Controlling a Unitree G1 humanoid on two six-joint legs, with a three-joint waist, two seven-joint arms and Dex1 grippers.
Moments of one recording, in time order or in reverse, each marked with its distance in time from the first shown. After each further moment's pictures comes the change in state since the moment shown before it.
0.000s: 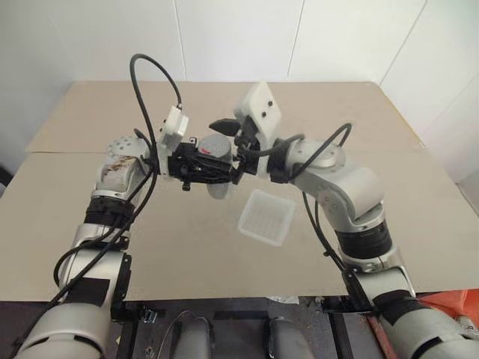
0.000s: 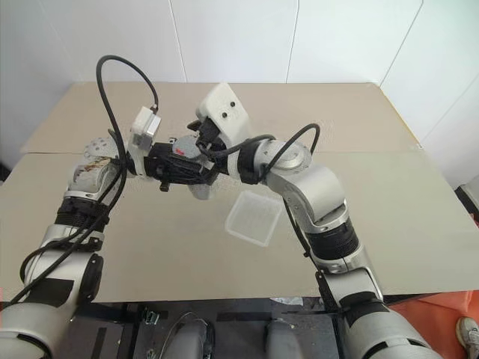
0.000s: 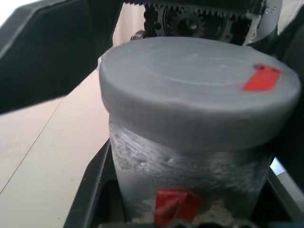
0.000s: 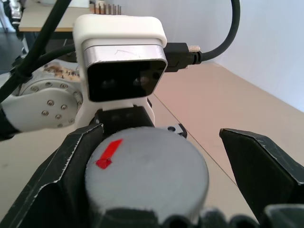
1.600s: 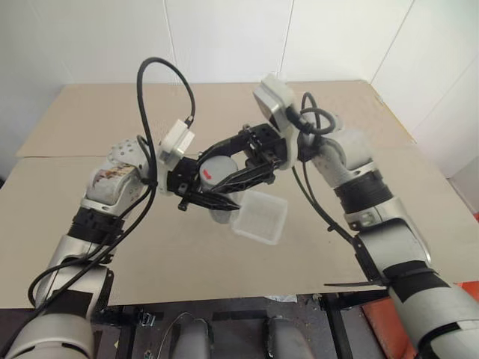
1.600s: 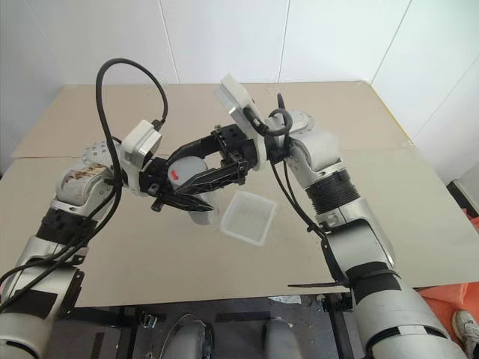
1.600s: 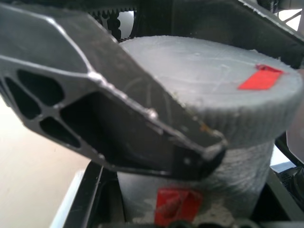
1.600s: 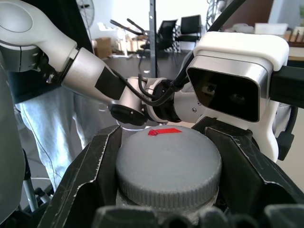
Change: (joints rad) left arm 0.099 0.109 -0.132 -0.313 -0.220 0.105 -0.020; right arm -0.265 -0.037 0.083 0.667 0.224 -0.388 0.963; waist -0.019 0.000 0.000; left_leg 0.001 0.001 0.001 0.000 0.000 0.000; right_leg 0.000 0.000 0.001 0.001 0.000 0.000
